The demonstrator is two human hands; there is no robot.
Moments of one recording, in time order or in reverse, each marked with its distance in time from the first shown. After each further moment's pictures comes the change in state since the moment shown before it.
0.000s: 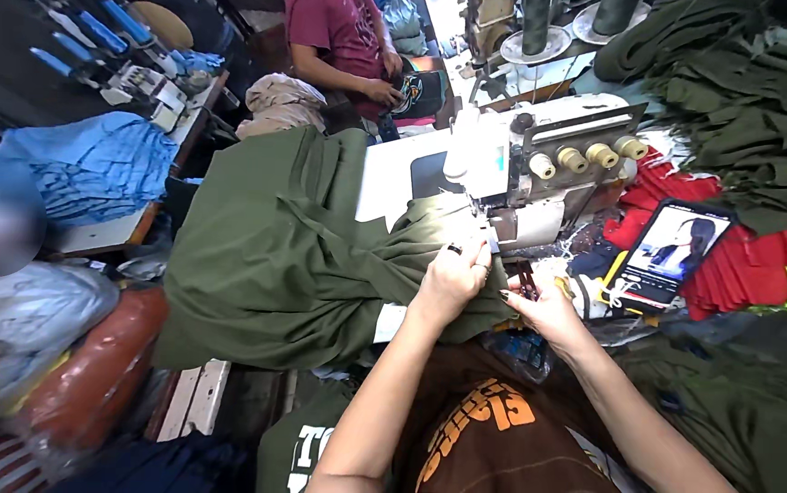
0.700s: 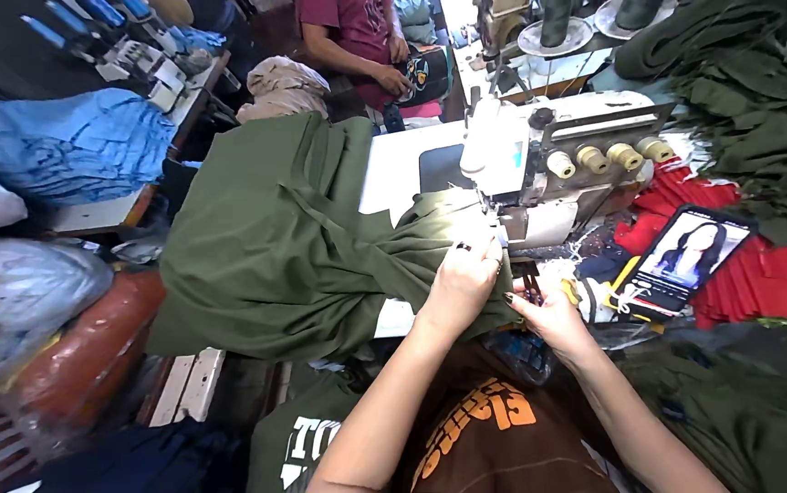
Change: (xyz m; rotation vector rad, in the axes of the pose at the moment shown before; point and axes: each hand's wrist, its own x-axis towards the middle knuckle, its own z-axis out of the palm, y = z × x) left_hand 0.004 0.015 -0.003 -0.067 -0.105 -0.216; right_hand -0.001 0.004 0.004 -0.020 -0.016 -0.022
